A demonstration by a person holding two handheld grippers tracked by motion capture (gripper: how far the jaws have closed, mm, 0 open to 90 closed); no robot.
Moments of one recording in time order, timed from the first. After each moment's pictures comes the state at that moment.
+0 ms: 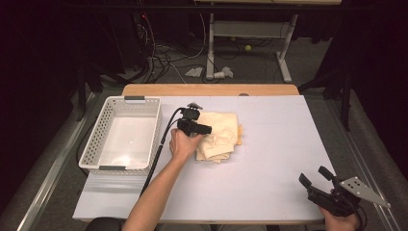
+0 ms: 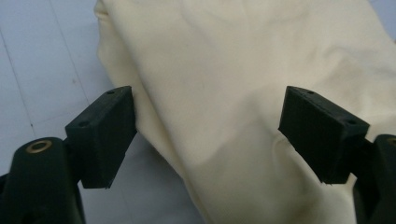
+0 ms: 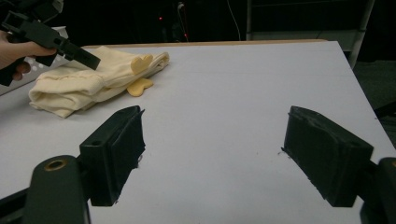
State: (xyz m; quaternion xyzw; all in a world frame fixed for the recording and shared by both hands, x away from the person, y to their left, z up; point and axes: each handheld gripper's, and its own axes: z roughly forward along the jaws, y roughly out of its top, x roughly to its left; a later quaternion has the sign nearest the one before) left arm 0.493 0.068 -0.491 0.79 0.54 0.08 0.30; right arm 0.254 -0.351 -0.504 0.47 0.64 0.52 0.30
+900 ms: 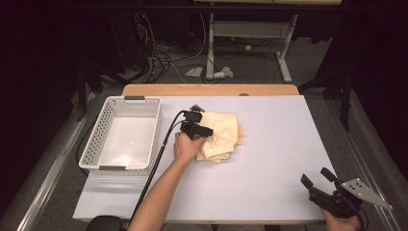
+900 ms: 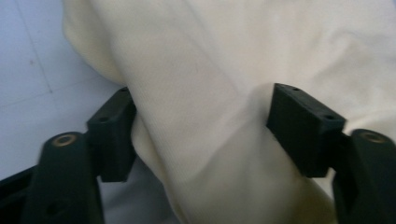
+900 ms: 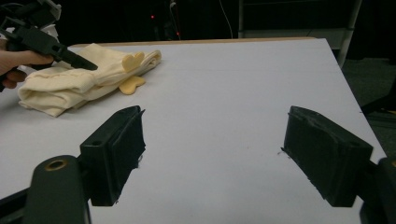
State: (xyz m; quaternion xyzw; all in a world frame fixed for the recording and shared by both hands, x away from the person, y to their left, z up) left arm 0.493 0.060 -0.501 0.79 0.54 0.05 0.30; right arm 0.249 -0.354 -0.505 0.49 0.64 0.51 0.31
